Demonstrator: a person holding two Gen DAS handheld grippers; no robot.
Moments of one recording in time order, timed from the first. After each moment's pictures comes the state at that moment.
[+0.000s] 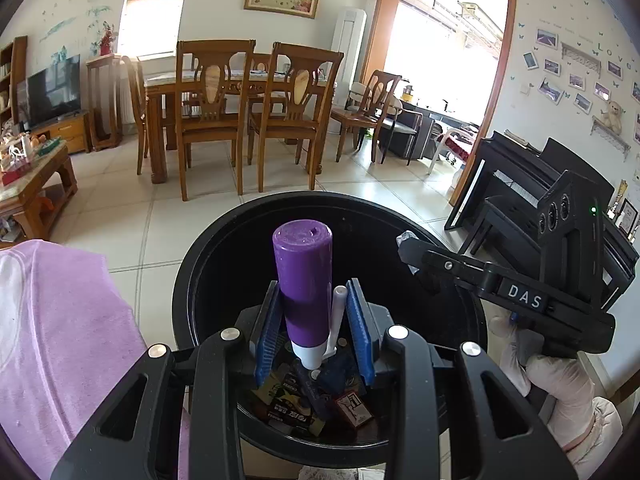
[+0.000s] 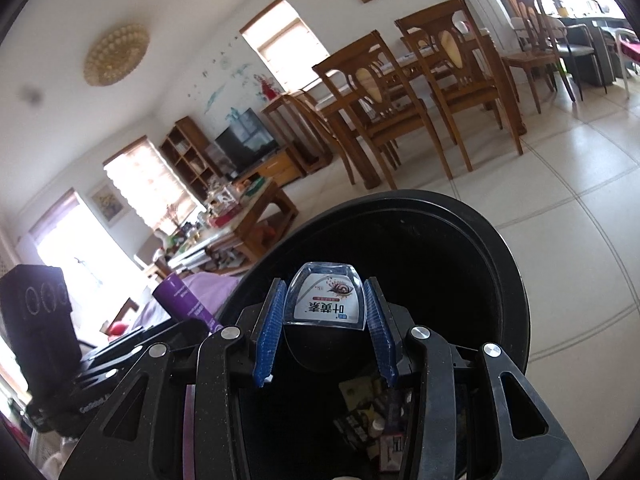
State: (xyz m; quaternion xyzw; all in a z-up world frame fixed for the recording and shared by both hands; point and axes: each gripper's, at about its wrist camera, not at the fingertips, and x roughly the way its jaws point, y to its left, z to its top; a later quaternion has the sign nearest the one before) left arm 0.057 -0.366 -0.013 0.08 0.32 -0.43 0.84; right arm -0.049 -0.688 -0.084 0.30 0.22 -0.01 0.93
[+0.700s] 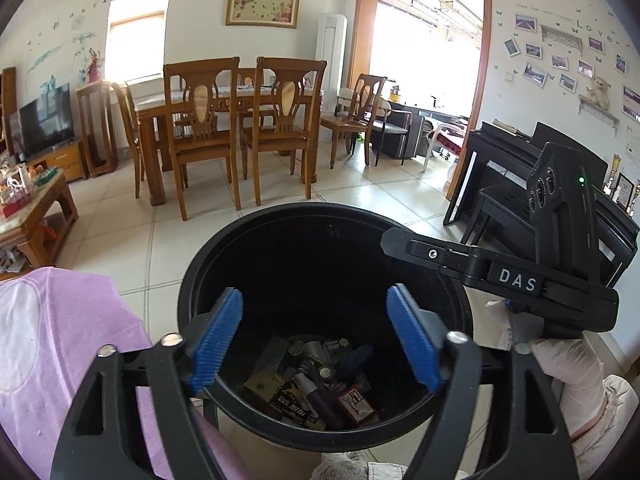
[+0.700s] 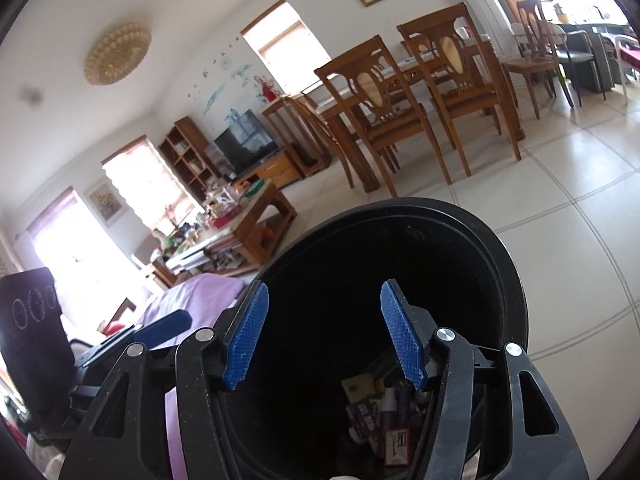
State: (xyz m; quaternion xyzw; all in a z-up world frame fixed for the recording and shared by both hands) left arm 0.032 -0.360 -0.002 0.11 0.28 -0.44 0.84; right arm -0.057 -0.673 -0.068 0.29 0.22 -0.02 0.93
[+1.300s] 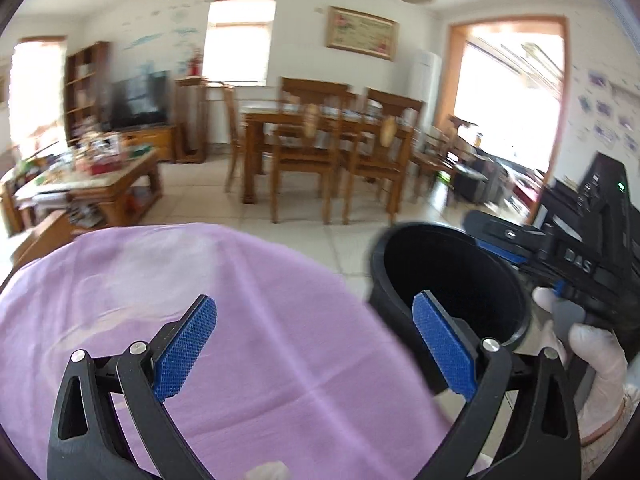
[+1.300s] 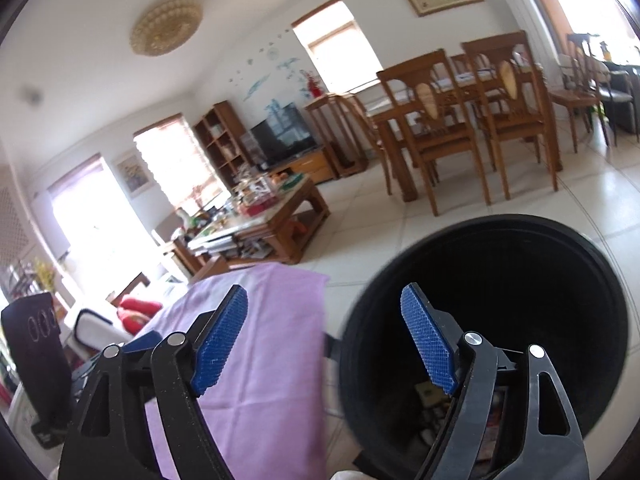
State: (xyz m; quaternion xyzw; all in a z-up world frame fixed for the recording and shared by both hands) left arm 0.046 -0.176 0.020 0.03 0.26 -0.29 0.92; right arm -0.017 -0.529 -0.018 0.21 0.21 0.05 0.95
